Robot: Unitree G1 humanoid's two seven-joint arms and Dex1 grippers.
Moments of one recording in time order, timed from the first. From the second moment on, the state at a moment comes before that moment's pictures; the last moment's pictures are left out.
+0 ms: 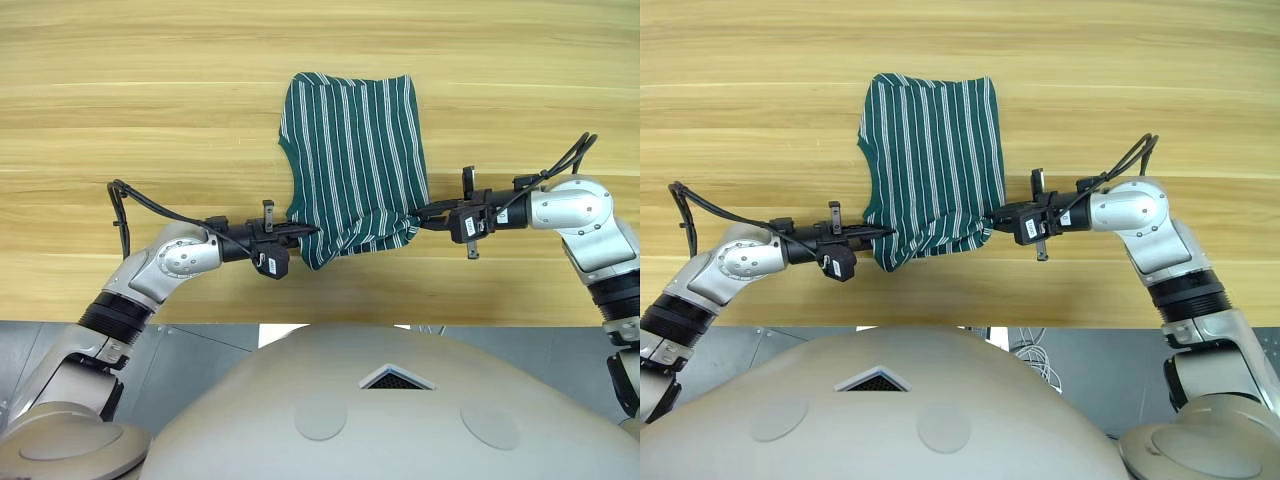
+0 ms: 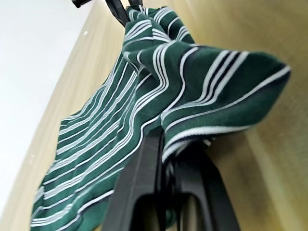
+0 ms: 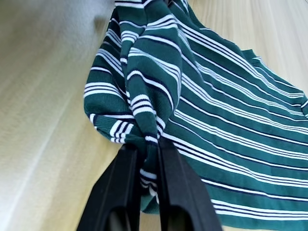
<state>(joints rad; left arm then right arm) 0.09 0.76 -0.50 0.10 0.21 -0.77 -0.64 -0.05 -0.84 0.34 0.06 0.04 -0.50 1.15</state>
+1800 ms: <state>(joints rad) -0.69 0.27 0.31 1.09 -0.32 -0.27 -0.74 -0.77 -0.22 0.10 1.13 0.03 -0.55 1.16</state>
